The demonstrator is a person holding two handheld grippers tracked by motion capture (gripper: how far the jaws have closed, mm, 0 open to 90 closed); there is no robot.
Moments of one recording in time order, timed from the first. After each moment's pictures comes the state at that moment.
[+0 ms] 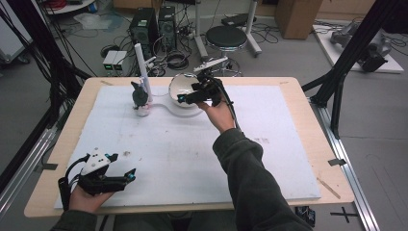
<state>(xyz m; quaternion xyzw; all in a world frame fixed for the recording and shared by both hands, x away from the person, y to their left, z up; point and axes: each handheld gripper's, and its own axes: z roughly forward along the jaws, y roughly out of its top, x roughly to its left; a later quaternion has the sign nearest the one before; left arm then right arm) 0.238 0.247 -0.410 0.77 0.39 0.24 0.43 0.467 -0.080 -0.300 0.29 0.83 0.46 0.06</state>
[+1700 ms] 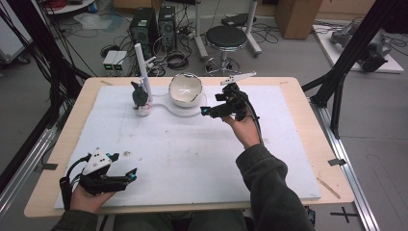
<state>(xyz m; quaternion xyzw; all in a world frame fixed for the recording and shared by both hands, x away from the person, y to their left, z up) 0.239 0.244 -0.409 0.78 0.39 0.24 0.43 0.430 -0.147 -0.314 0.31 0.82 0.47 0.08</state>
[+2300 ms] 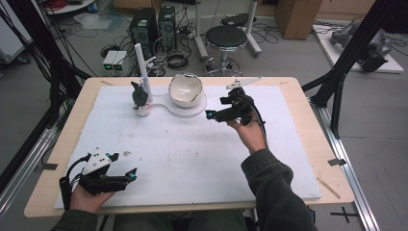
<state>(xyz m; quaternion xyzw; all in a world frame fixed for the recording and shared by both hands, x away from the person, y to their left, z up) 0.239 0.245 -0.409 0.78 0.39 0.24 0.43 0.419 -0.162 -0.319 0.32 0.82 0.47 0.09</state>
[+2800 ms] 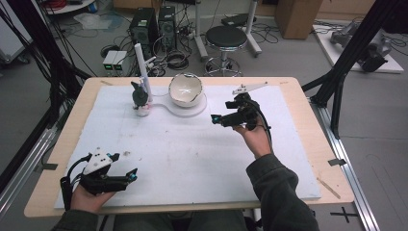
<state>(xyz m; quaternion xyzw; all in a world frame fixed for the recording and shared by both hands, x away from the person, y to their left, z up) 0.240 0.243 -0.409 0.78 0.39 0.23 0.43 0.410 -0.178 -0.329 0.32 0.82 0.47 0.09</state>
